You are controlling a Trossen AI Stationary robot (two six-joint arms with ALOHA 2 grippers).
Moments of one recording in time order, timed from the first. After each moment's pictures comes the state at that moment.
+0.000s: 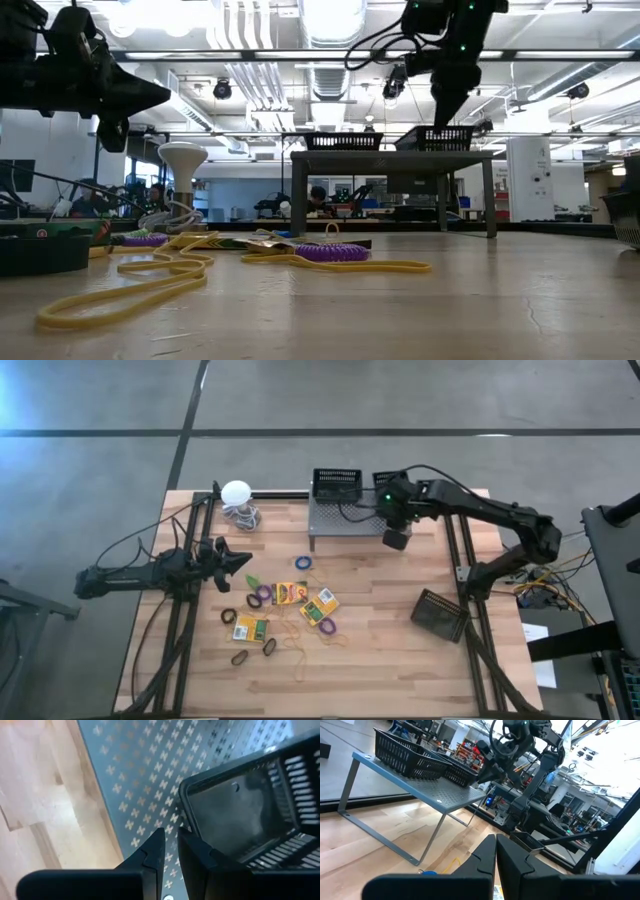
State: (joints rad) left arm 0.05 0.02 0.00 0.06 -0.22 -0.47; right arm -0.45 1.45 1.30 -1.03 0.19 -0.19
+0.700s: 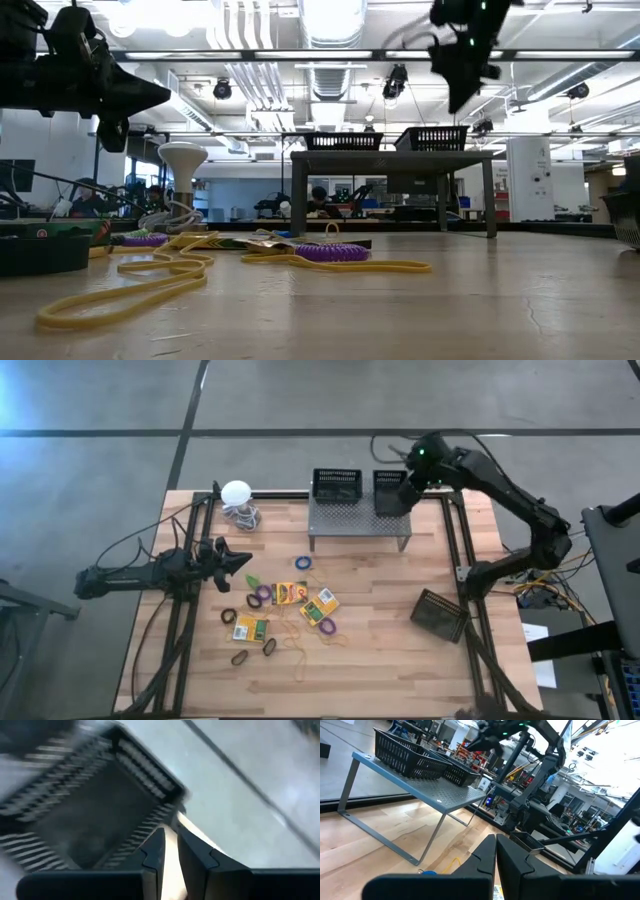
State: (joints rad) left arm 0.05 0.02 0.00 0.06 -0.22 -0.47; right arm -0.78 1.38 1.41 -1.02 0.27 -0.05
